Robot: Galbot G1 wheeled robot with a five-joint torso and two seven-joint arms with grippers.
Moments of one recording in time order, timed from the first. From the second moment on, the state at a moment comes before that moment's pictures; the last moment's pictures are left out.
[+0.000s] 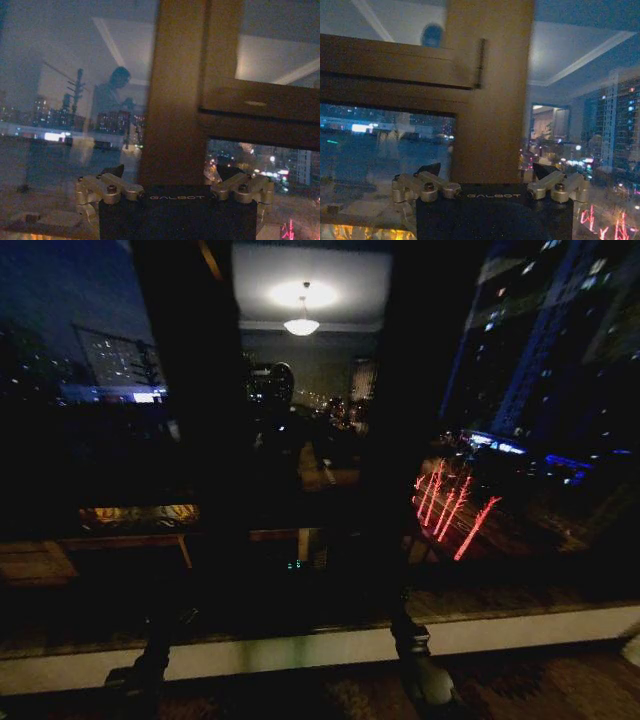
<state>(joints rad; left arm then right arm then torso) 1.52 -1.33 -0.80 -1.84 -0.46 -0.26 0.13 -1.31 1.27 0.40 1.75 0.13 0.21 0.13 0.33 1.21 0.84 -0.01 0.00</state>
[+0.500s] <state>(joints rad) 1.52 -1.33 -0.80 -1.84 -0.46 -0.26 0.13 -1.31 1.27 0.40 1.75 0.13 0.21 0.13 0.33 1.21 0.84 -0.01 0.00</state>
